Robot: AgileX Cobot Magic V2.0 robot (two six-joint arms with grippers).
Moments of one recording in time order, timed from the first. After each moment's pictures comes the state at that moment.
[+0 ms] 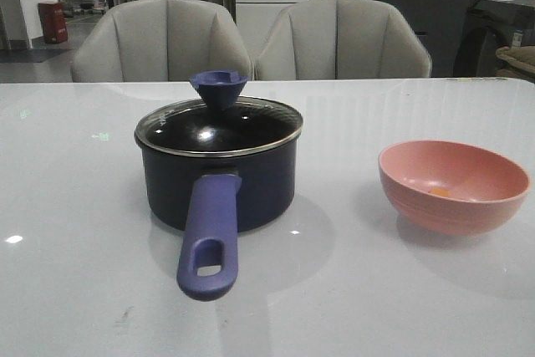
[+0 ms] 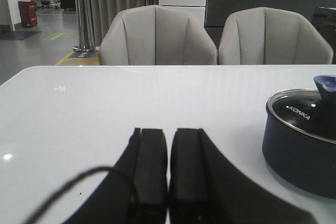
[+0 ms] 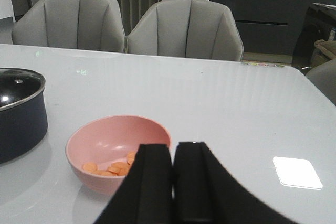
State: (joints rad) left arm -0.08 -0.01 0.01 0.05 0.08 -0.10; right arm 0.09 -0.01 0.03 0.06 0.07 -0.05
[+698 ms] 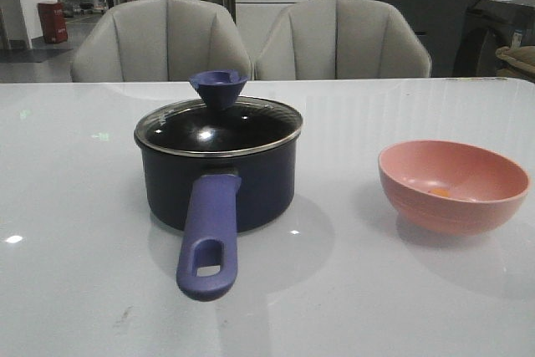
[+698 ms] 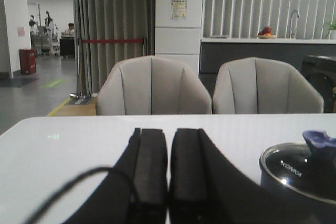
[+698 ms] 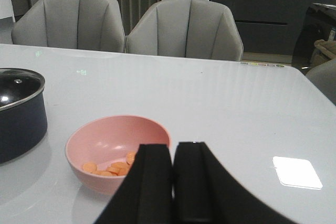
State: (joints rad) left arm -0.08 -0.01 0.01 0.05 -0.11 -0.10; right arm 0.09 -0.01 0.03 0.06 0.07 -0.05
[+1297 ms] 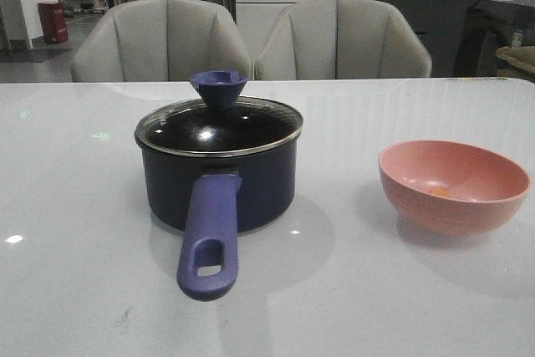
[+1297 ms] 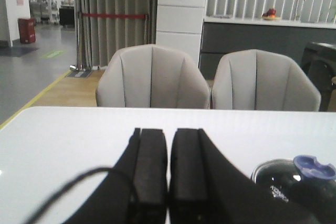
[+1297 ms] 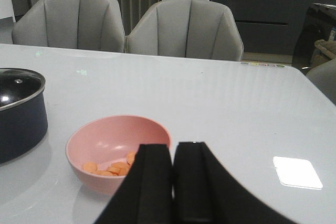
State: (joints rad) left arm -0.08 0.23 -0.37 0.01 0.18 -0.10; right arm 0.09 -0.01 0.03 0.06 0.07 -0.05
